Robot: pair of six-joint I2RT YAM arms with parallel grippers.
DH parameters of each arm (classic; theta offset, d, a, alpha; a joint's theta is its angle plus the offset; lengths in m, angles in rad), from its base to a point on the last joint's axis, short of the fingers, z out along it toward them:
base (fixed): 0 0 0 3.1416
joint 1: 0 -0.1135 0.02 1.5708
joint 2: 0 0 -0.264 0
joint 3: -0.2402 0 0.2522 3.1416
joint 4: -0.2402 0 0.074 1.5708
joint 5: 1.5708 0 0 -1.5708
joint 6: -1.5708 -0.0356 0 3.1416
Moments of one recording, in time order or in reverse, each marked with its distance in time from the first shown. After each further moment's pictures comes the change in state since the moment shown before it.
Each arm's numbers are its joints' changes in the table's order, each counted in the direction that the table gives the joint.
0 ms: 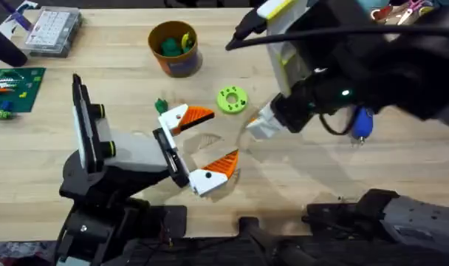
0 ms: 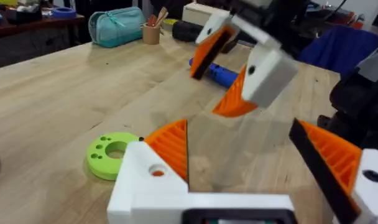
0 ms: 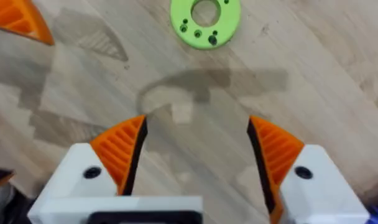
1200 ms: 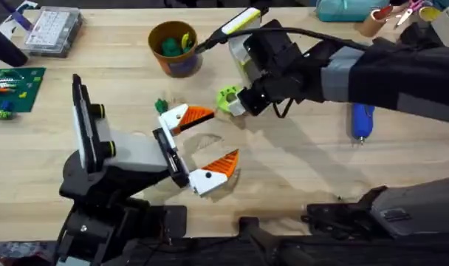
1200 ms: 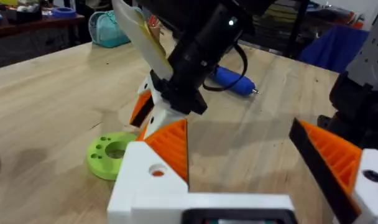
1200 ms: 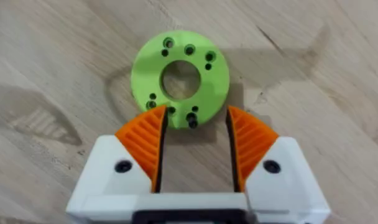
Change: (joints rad) left arm 0.000 0.000 0.000 0.000 0.000 0.000; right arm 0.050 0.381 0.058 0.500 0.003 0.006
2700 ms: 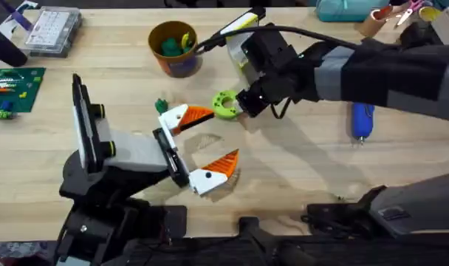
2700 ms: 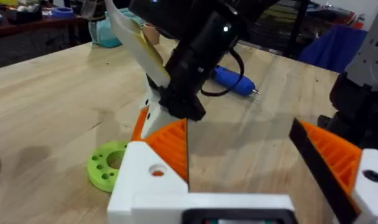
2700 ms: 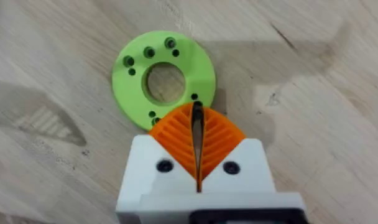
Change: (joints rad) left arm 0.000 0.000 0.000 0.000 0.000 0.000; right arm 0.000 0.035 -0.007 -0.004 -0.034 0.000
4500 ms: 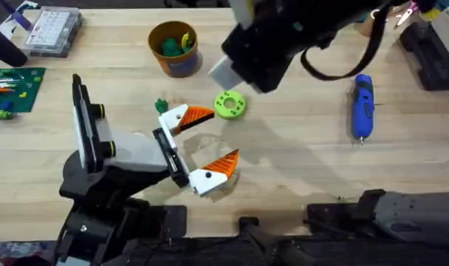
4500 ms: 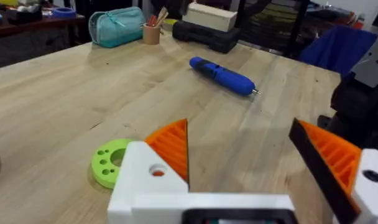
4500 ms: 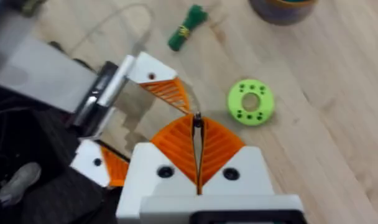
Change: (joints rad) left arm 0.000 0.000 0.000 0.000 0.000 0.000; right arm -0.234 -0.152 -0.780 -0.825 -0.076 0.030
